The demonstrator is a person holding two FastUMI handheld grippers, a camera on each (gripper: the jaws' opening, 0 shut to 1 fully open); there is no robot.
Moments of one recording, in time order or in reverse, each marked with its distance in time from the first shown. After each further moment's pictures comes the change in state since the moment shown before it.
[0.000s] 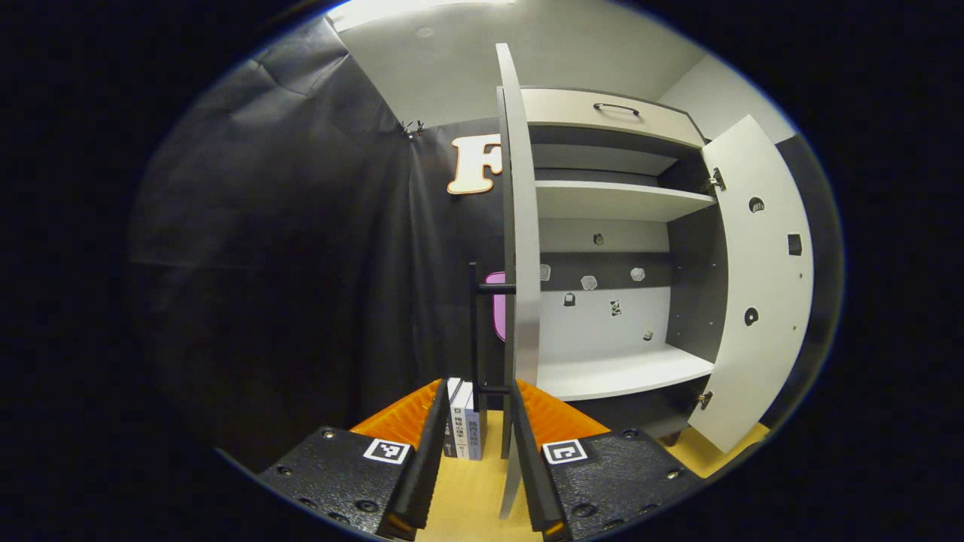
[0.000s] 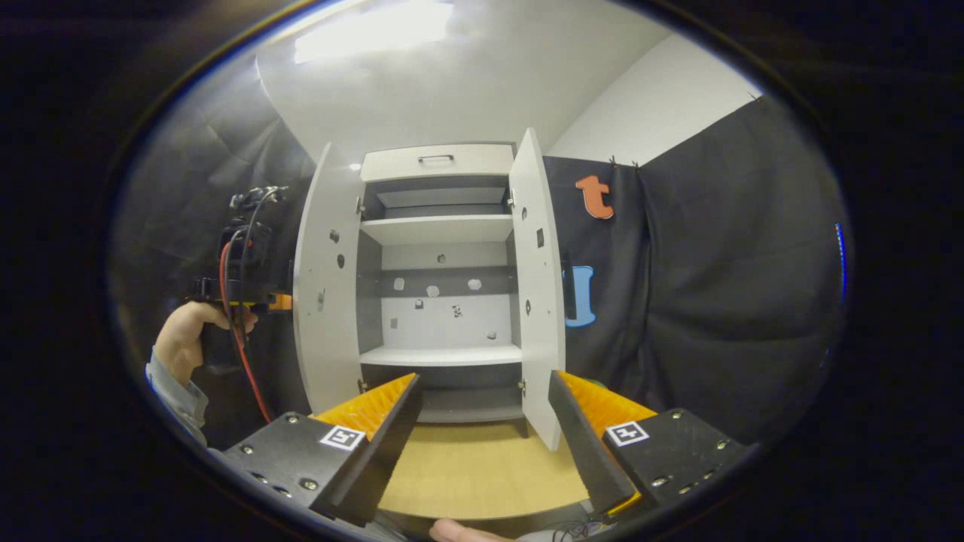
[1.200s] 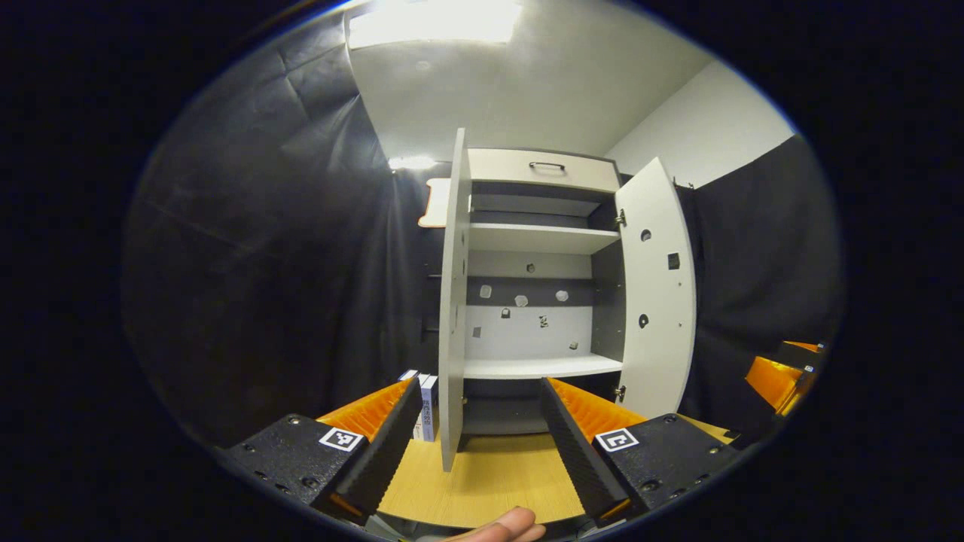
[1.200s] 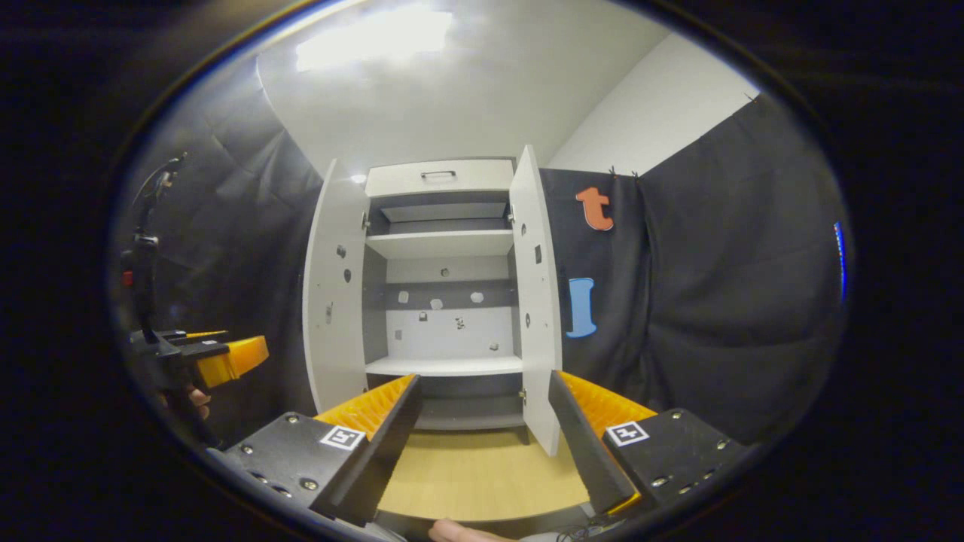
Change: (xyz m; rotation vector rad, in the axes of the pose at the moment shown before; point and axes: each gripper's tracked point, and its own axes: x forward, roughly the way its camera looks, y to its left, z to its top) left arm -0.199 -0.067 -0.028 -0.028 -0.183 -0.178; right arm -0.016 0.003 0.017 0.013 -0.046 0.013
